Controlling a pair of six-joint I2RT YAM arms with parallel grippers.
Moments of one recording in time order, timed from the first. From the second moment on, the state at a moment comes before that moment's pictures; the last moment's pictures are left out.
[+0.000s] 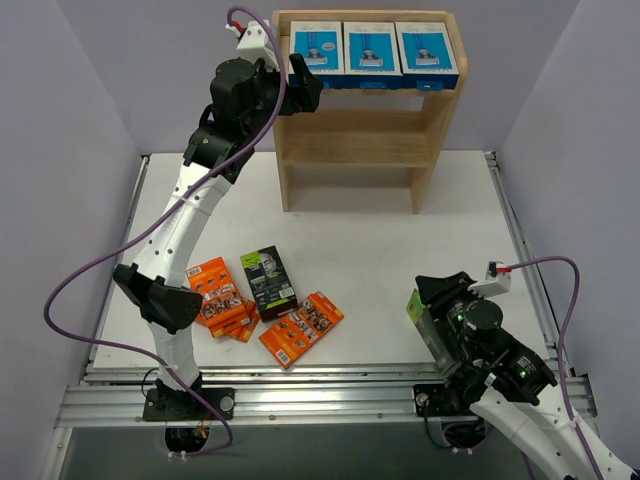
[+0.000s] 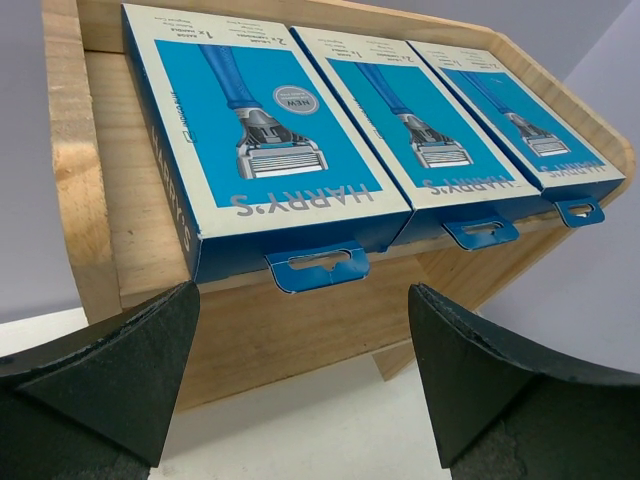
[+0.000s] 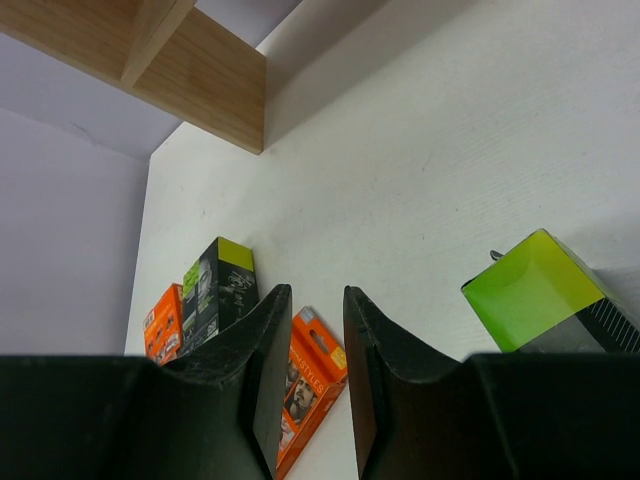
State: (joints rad) left arm -0.51 1.91 2.33 -0.39 -0.05 -0.34; right arm 0.65 0.26 0.47 -0.49 0.44 0.95
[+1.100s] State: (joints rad) left arm -0.54 1.96 2.34 -0.34 -0.15 -0.28; right arm 0.65 0.29 0.47 -0.47 0.44 0.95
